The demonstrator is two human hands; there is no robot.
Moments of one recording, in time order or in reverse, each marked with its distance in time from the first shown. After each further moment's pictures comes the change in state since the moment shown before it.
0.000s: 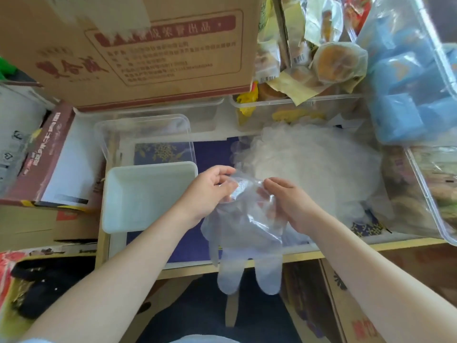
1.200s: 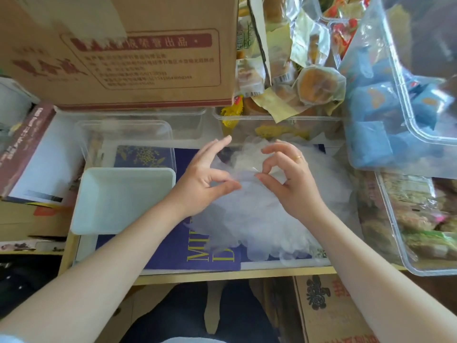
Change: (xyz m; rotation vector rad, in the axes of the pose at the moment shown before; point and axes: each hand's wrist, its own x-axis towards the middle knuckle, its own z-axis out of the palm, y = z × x) left_hand 0.020 0.029 0.019 0.457 0.010 0.568; right_hand 0.008 -0.043 -0.059 -0.715 0.199 -1.028
